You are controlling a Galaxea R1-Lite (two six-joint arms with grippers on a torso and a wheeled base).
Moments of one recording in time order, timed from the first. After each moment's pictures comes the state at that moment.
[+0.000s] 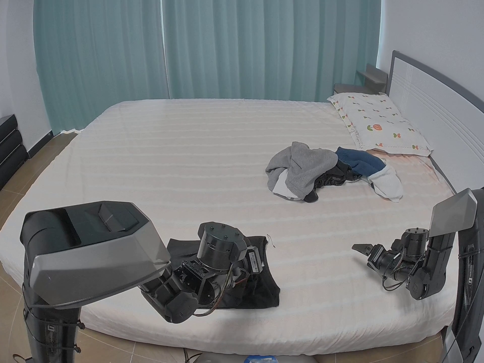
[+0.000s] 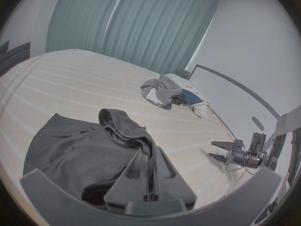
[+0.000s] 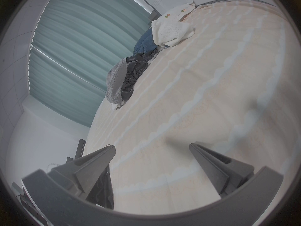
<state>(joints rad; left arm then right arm) -0.70 2.30 -0.88 -0.95 0.23 -0.56 -0.01 2.47 -0.48 -1.48 0.30 0.76</state>
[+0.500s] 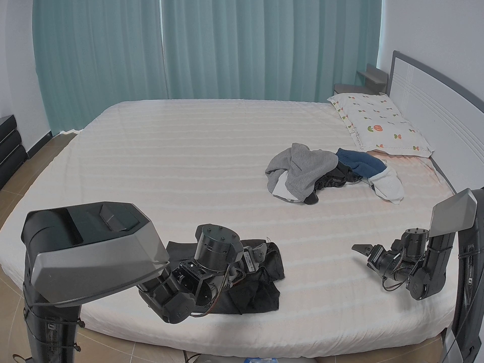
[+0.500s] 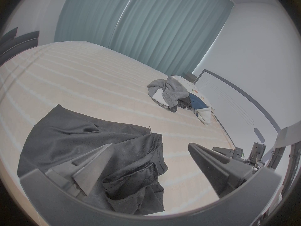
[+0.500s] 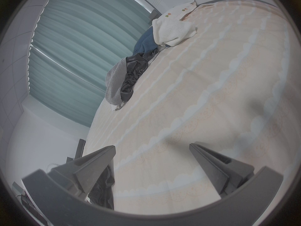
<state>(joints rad) -0.69 2.31 -0.87 -0.95 0.25 -0.67 -0.01 2.47 -0.47 -1.48 0.31 0.76</state>
